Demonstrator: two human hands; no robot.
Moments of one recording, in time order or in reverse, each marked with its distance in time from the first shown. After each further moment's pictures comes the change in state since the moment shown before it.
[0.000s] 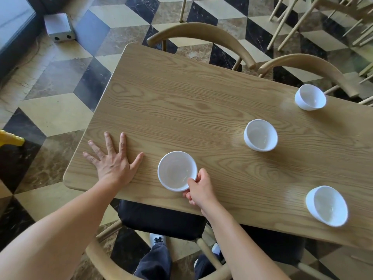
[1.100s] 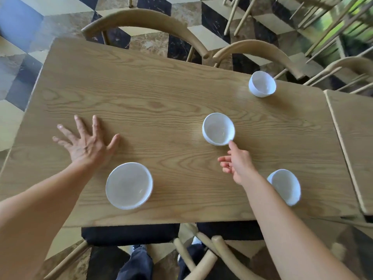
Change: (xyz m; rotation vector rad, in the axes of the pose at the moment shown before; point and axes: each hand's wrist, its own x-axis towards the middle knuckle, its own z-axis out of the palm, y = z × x) left_hand 0.068 0.098 -0.018 -0.007 -0.006 0.117; right_hand 0.061 -0.023 -0.199 0.398 0.363 0.086
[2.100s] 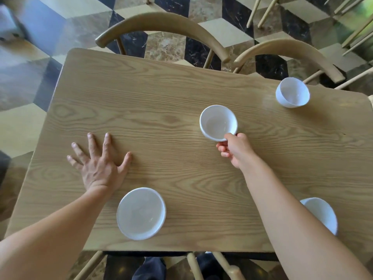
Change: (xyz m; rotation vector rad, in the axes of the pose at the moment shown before) left_hand 0.001 0.002 0.007 -0.042 0.114 -0.068; right_hand 0.069 -0.063 0.083 -0.038 -0.131 -0.046
